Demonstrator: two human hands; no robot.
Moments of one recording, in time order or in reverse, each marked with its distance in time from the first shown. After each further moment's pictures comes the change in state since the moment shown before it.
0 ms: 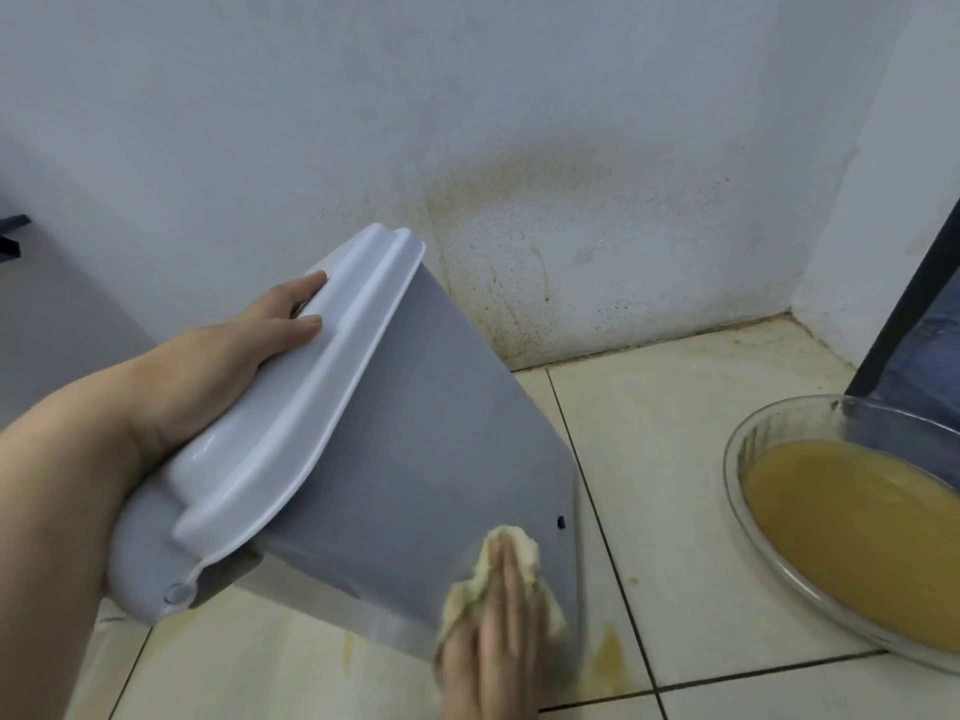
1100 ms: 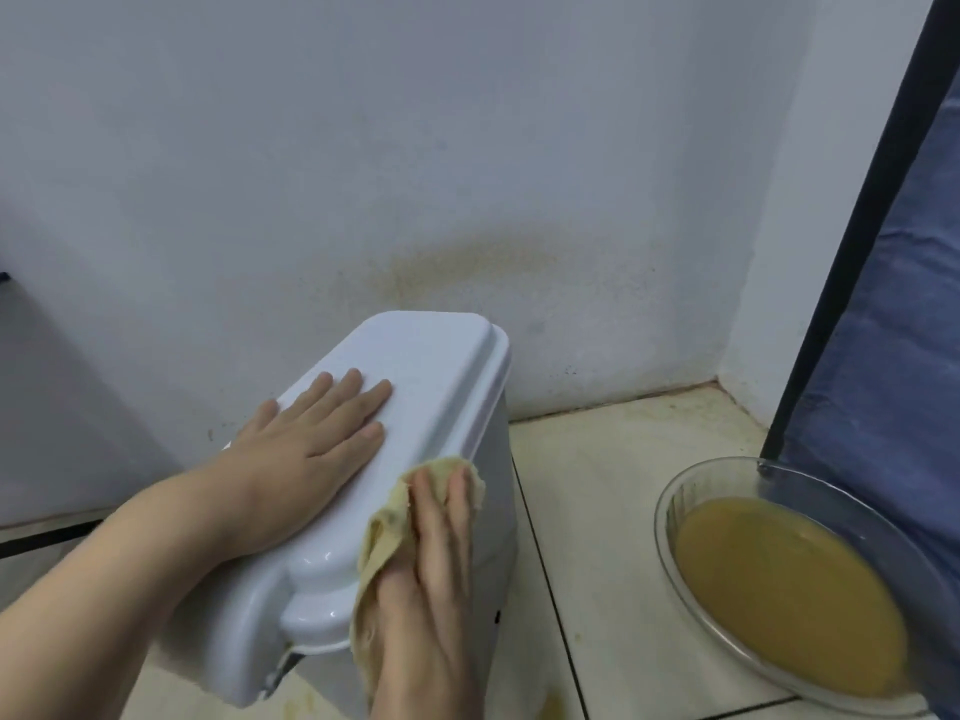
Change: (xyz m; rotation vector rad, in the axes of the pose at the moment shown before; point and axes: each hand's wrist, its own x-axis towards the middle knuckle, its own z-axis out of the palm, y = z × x) left_hand -0.052 0.119 0.087 0.606 -0.088 -0.058; right_hand 0.070 -0.069 -0.081 0.673 -0.320 0.444
